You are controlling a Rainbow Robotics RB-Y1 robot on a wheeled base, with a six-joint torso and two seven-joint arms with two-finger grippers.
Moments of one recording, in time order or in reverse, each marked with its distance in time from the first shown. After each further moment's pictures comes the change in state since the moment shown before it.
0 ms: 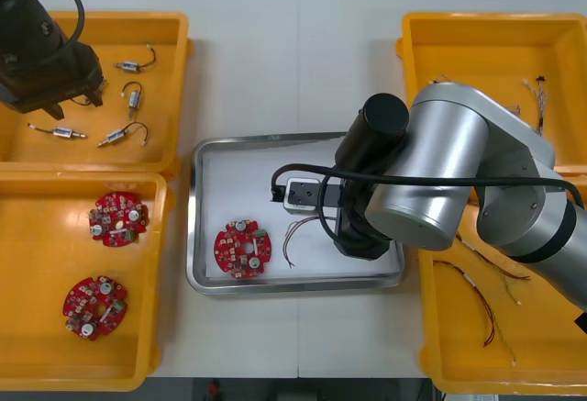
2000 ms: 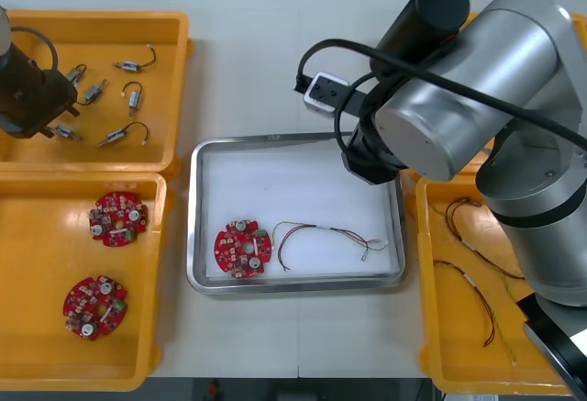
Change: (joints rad) right arm -0.002 0.196 -0.329 -0.037 0.295 0.167 0.000; left arm -0.064 -0.006 -0.148 0.663 0.036 -0.565 -0.001
